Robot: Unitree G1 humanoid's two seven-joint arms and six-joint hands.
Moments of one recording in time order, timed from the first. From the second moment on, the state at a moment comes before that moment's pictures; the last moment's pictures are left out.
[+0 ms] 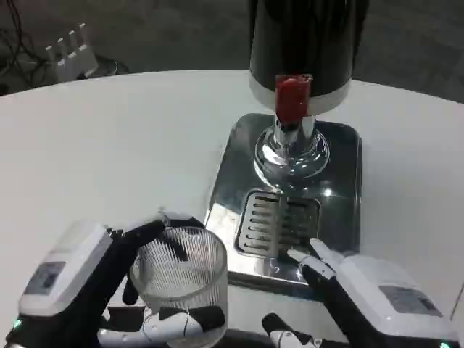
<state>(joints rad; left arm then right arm) 0.11 0.47 0.10 -0.24 0.44 -0.47 -0.03 0.21 -0.08 0.30 -0.86 -1.22 0.23 0.62</state>
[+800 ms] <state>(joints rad) 0.08 0.47 0.10 -0.20 0.44 -0.48 -0.03 0.18 -0.06 0.29 -0.83 -1.22 0.24 0.65</state>
